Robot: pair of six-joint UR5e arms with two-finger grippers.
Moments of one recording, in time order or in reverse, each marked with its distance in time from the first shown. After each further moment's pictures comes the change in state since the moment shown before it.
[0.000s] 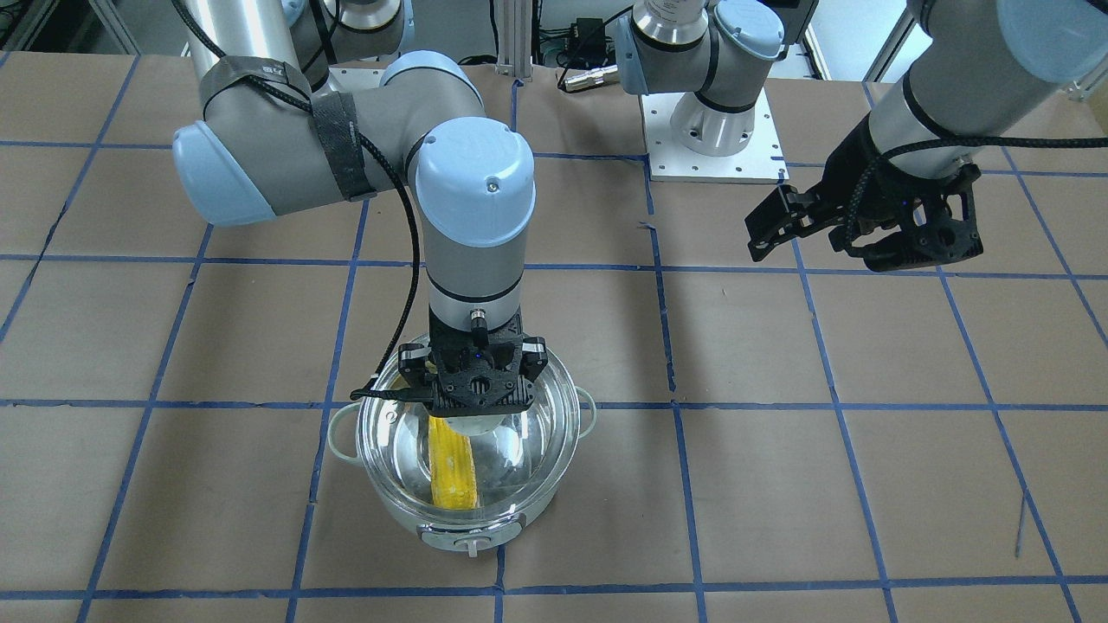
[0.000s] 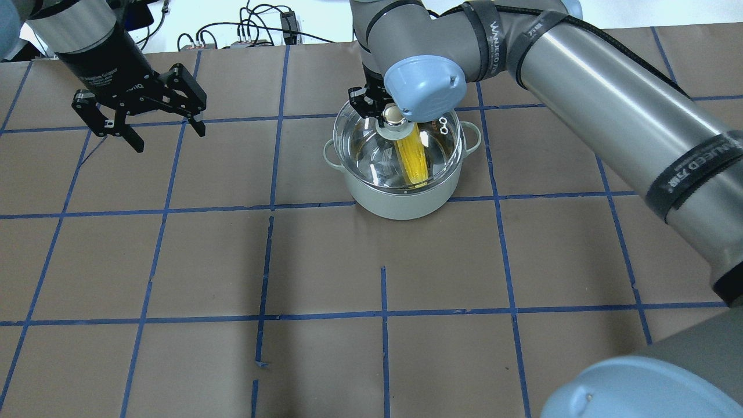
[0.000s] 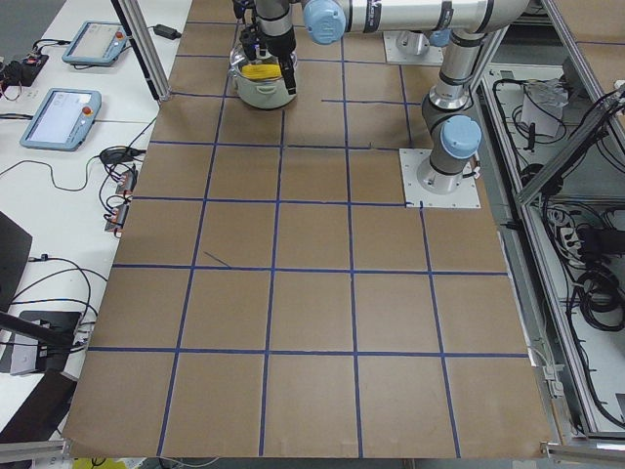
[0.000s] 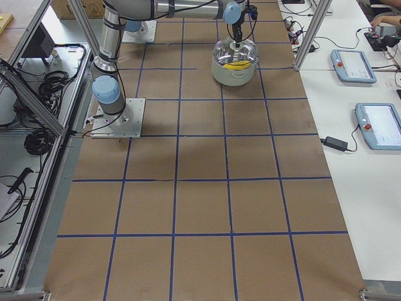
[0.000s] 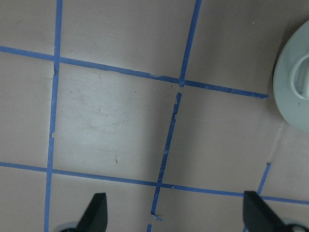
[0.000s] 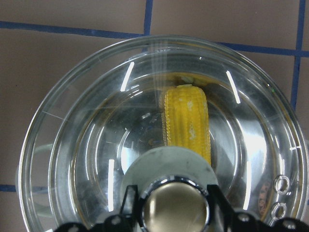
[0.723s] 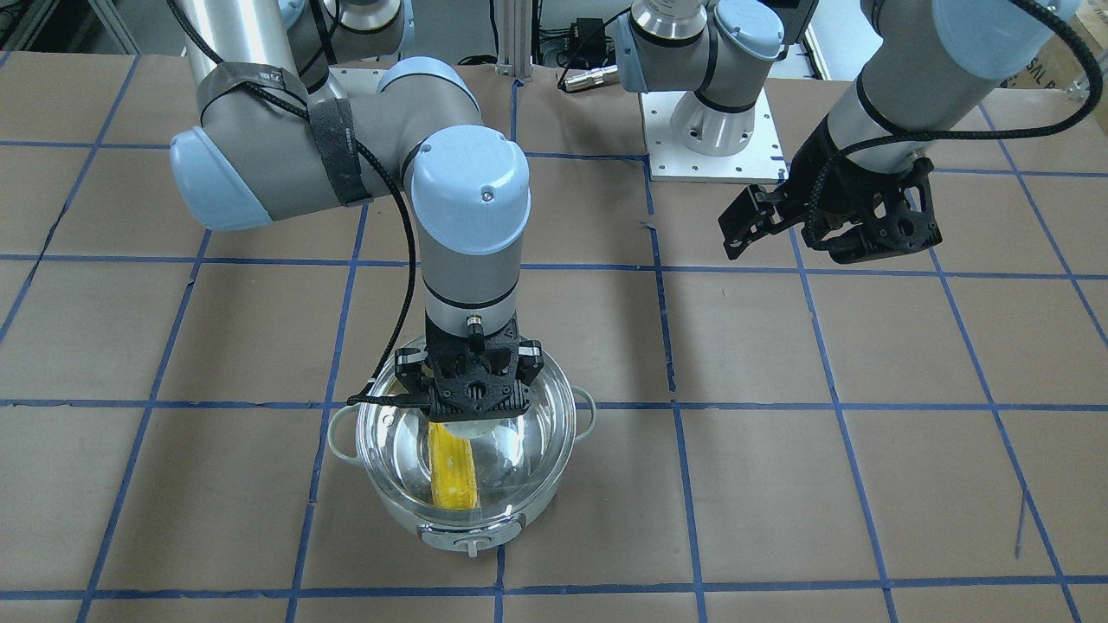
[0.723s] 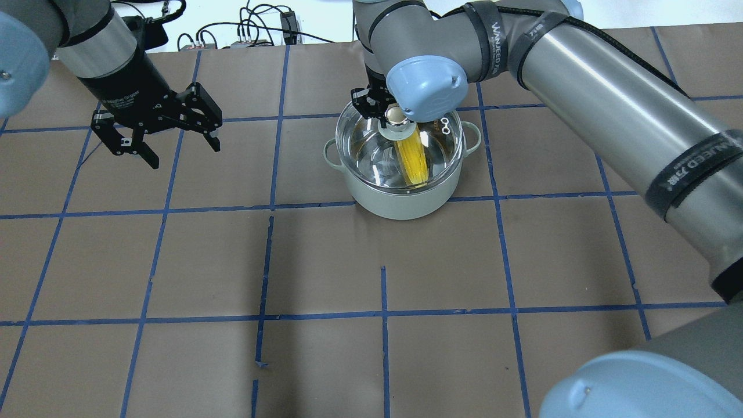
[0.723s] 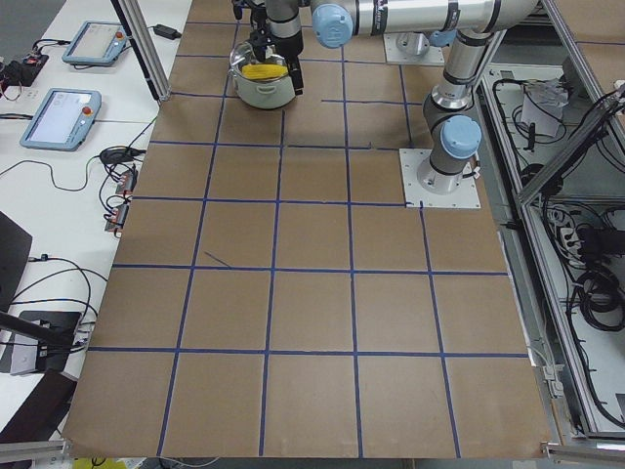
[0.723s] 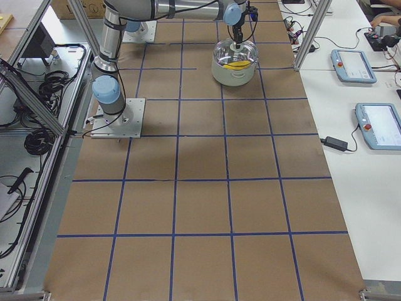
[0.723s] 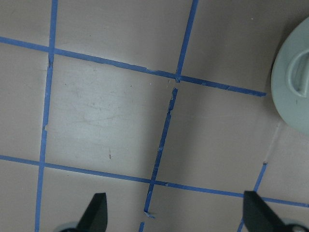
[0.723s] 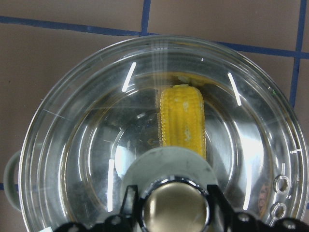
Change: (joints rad) left arm -0.027 0.058 -0.130 0.105 0.002 -0.063; right arm -0.004 0.005 0.002 -0.002 0.000 -0.009
